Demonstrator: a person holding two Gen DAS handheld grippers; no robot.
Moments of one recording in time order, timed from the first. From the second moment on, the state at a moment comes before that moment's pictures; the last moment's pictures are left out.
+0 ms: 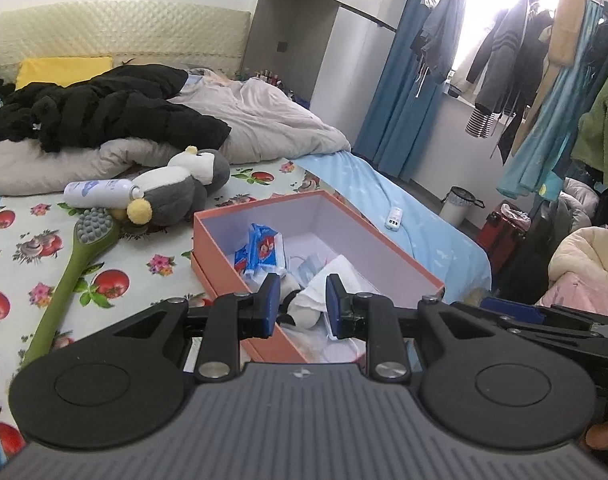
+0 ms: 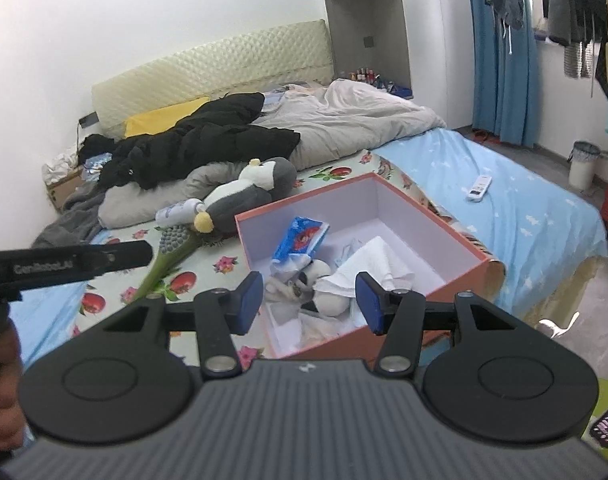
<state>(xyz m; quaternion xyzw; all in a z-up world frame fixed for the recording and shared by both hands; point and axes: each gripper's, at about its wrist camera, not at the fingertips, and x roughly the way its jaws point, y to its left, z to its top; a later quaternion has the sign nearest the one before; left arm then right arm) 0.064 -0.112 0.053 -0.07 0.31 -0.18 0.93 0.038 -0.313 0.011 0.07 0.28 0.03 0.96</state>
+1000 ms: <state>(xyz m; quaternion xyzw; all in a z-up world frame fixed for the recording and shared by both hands) 0.033 -0.123 0.019 -0.06 0.32 -0.17 0.93 0.020 -0.320 -0.019 0.07 0.30 0.03 0.95</state>
